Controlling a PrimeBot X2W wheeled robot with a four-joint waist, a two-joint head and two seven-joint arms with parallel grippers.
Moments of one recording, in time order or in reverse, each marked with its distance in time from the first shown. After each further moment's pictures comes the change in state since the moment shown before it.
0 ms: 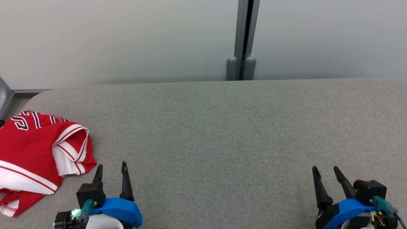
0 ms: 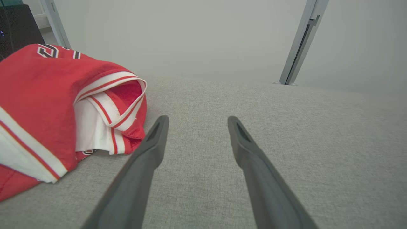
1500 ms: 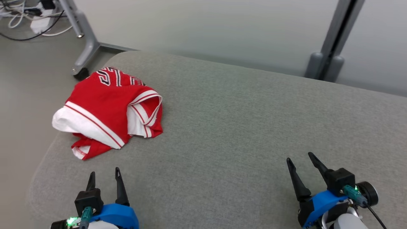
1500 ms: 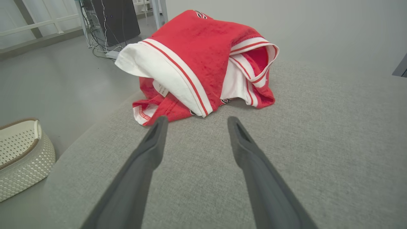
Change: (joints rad) left arm 0.017 0.002 0.003 0.014 0.022 0.082 -0.038; right arm -0.065 -0.009 0.114 0.009 -0.166 0.000 -0.038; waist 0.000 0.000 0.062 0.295
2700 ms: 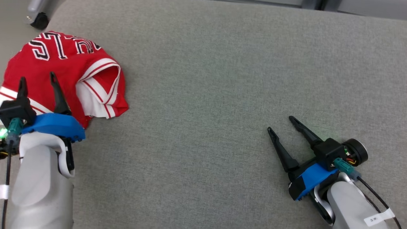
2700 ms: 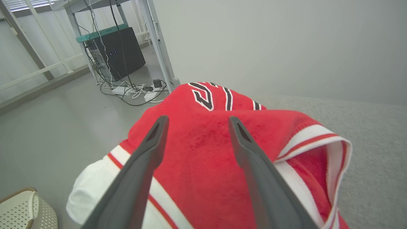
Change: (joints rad) left arm -0.450 0.119 0.195 0.133 0.064 -0.097 -0.001; right arm -0.155 -0.100 0.216 -0.079 0.052 0.001 -0.002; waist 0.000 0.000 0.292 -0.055
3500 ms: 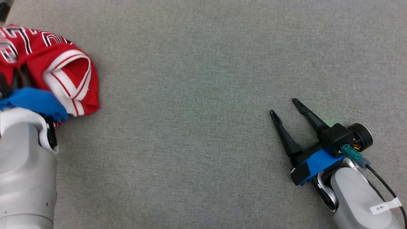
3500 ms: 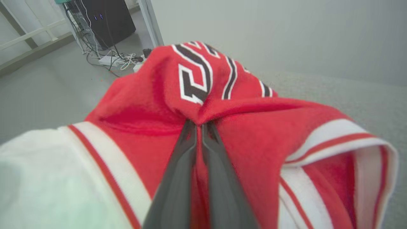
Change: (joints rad) left arm -0.264 0.072 0.024 0.406 -0.047 -0.016 0.003; right arm -0.069 -0.012 0.001 -0.014 0.026 0.002 -0.011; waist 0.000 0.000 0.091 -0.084
